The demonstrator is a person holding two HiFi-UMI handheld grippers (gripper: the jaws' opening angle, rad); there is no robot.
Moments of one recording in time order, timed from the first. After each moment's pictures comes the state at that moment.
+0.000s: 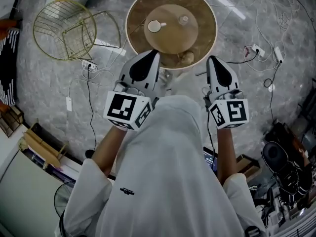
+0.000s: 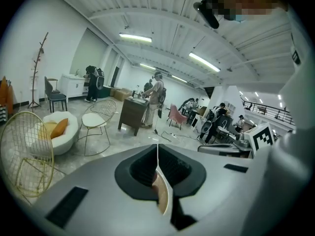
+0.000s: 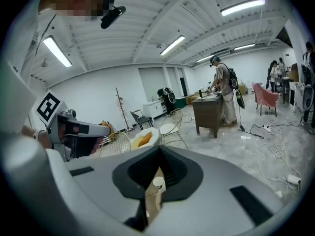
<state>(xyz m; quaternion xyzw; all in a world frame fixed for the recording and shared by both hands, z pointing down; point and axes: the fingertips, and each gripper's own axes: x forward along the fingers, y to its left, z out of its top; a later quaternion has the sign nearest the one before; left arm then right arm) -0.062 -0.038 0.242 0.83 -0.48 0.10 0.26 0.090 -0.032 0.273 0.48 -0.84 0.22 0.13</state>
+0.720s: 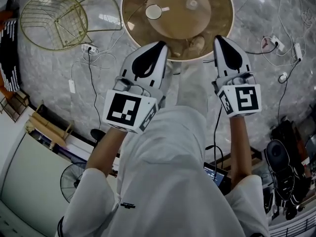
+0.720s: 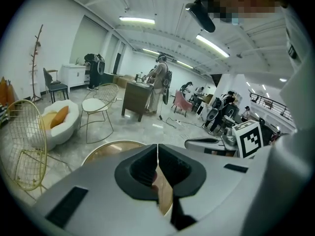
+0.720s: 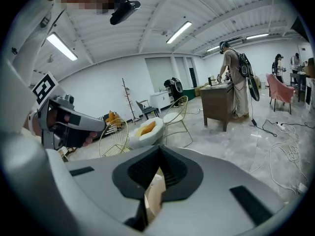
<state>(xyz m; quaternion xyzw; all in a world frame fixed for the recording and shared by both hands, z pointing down) -0.026 -0.083 0.340 0.80 -0.48 0.17 0.30 0.099 -0.104 0.389 0.41 -0.87 0.22 0.17</state>
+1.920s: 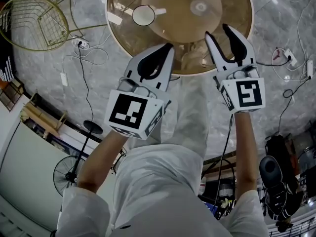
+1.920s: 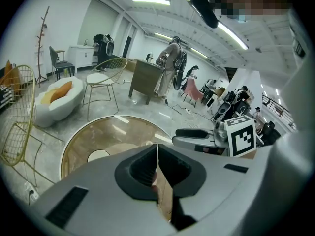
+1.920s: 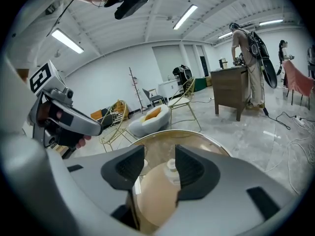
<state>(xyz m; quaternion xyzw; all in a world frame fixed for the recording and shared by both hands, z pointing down) -0.007 -0.107 0.507 0.76 -0.49 0.21 0.37 0.083 -0.155 0.556 0.34 -0.89 0.23 0.20</state>
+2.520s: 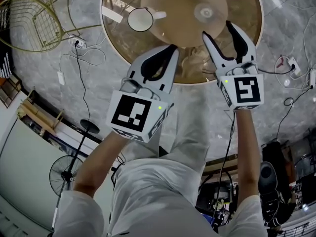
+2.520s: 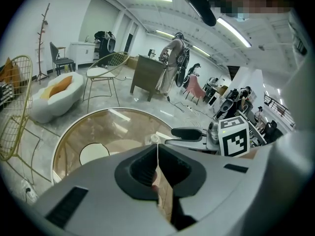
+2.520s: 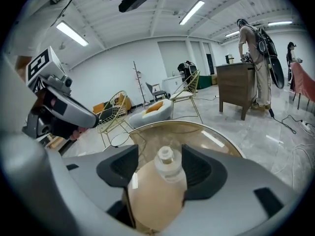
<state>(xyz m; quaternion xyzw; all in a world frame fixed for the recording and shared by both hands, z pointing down) -0.004 -0.116 0.564 0.75 -0.49 0.22 0.38 0.074 -0.170 0.627 0.32 -0.90 0.21 0.23</state>
